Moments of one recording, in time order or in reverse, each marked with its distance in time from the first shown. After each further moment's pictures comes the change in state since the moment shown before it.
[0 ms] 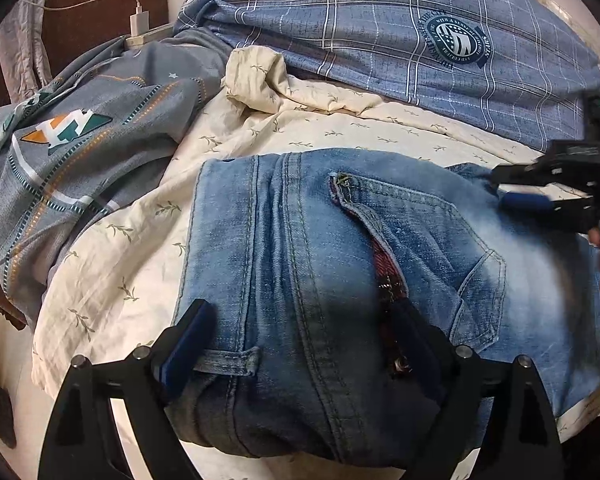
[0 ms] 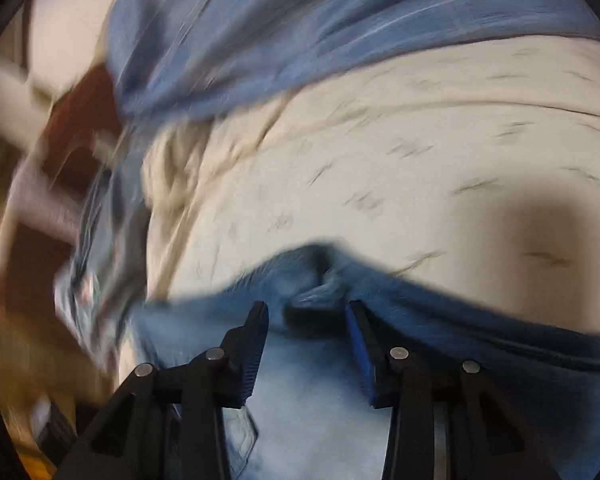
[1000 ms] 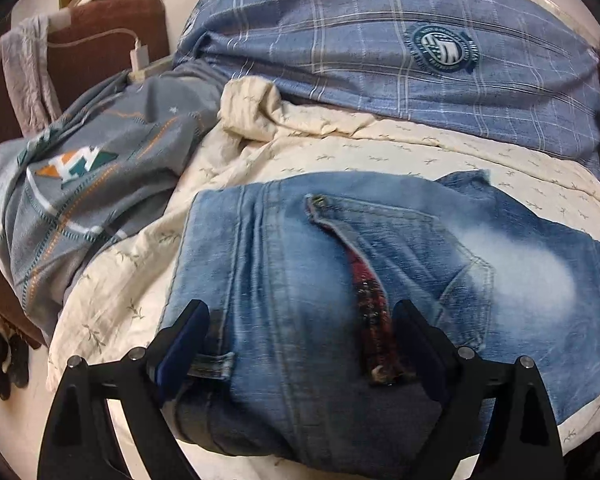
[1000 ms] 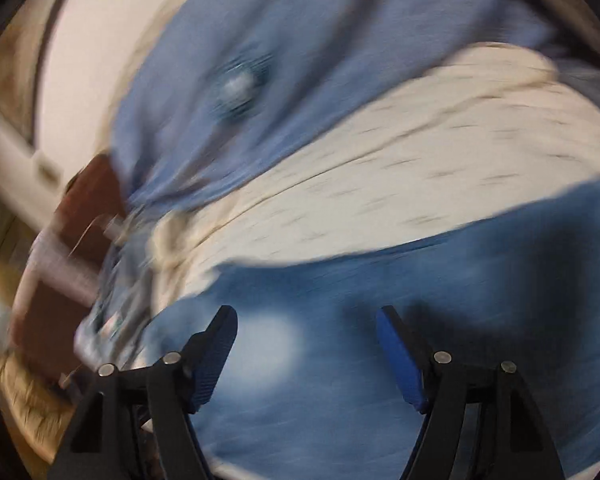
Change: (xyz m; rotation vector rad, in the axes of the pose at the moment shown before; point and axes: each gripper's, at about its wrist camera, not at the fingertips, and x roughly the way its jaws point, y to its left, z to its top) left arm -0.017 -0.029 -0.004 0.058 -0.104 0.081; right arm -0.161 -0.146 -0.077 0.267 -0.274 -0.115
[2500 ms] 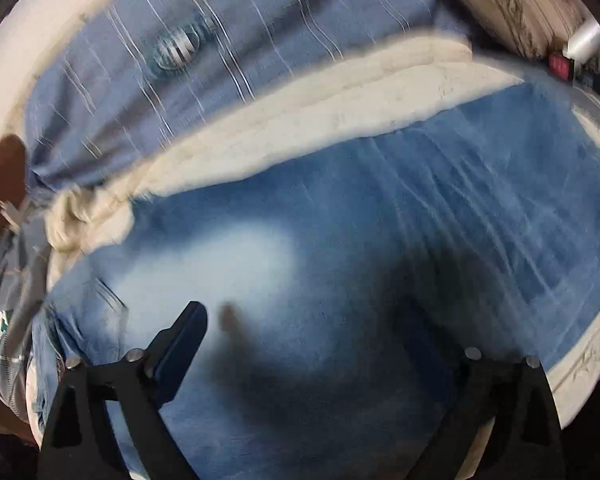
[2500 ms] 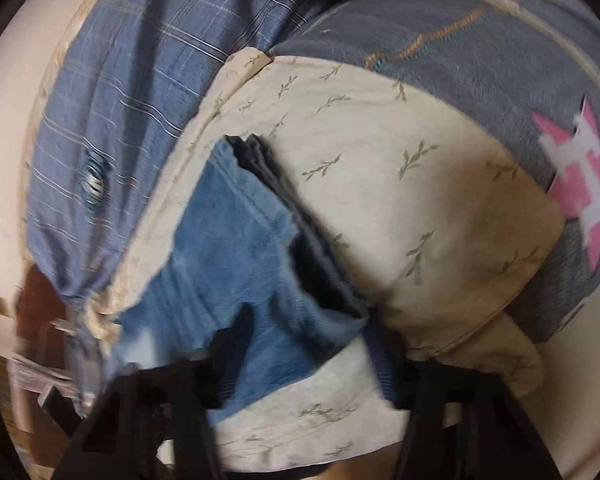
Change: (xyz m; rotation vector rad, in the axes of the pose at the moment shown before) left arm -0.019 -0.268 -0.036 0.518 0.011 -0.096; right arm -0.116 -0.110 -0.060 0.272 -0.052 -0.213
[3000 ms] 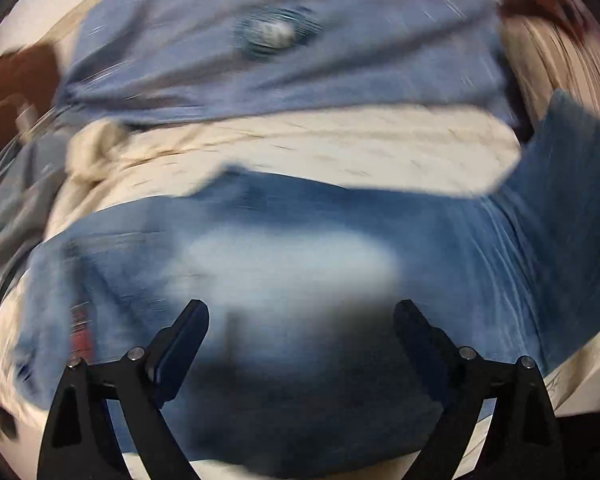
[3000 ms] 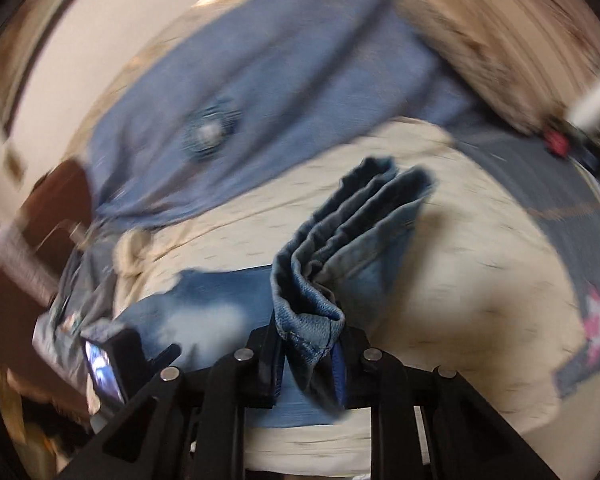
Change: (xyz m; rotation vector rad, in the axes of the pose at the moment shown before) left arm -0.025 0.123 -0.026 -0.372 -0.038 -0.109; right arm -0.044 0.178 -0.068 -0.522 -0.151 0.114
